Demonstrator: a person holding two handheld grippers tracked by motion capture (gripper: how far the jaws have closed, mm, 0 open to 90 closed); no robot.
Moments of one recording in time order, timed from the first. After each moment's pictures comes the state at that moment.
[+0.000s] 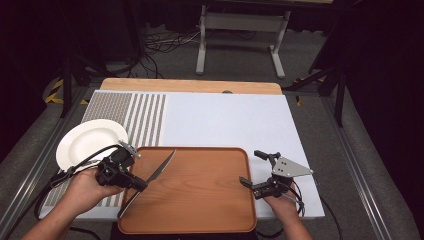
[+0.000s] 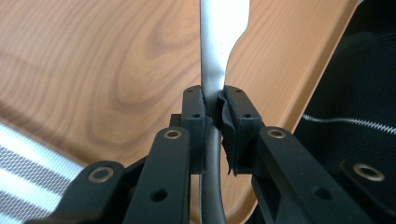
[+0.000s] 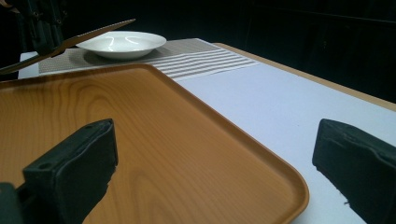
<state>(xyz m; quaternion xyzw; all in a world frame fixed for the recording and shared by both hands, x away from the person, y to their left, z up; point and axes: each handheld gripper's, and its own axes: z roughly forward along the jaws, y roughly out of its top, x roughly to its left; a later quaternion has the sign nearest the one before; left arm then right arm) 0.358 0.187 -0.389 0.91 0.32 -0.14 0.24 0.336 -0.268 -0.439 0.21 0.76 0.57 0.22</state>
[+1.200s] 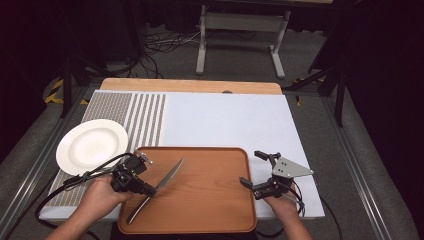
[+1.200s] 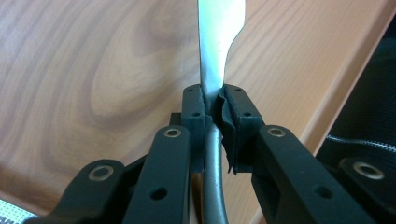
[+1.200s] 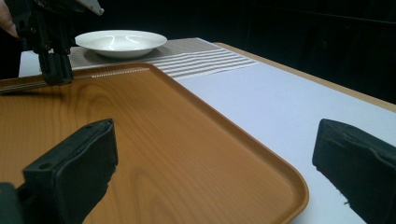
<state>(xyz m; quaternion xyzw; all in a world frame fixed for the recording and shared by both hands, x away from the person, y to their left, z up) 0.359 0.166 -0.423 0.90 0.35 -0.15 0.21 0.336 -0.269 -0.438 0.21 0.76 0.57 0.22</state>
